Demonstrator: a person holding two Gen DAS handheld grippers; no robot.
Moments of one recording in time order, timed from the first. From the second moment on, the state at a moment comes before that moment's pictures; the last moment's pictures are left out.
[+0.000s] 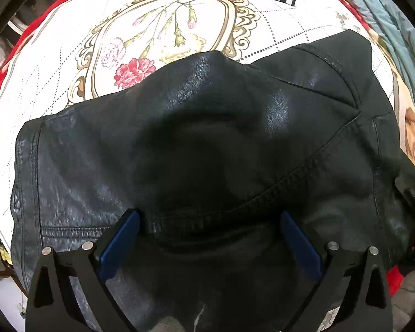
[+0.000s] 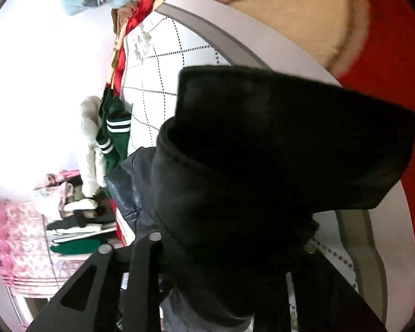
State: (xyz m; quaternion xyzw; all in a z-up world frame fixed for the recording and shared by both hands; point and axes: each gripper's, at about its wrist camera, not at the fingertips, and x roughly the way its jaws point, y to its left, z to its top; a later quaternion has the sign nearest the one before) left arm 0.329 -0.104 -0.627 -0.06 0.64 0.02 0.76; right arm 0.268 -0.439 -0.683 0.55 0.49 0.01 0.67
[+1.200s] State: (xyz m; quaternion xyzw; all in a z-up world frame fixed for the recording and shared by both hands) left arm 0.078 0.275 -0.543 -0.32 0.53 0.31 0.72; right arm 0.205 0.082 -0.623 0.01 0.71 0.31 0.63
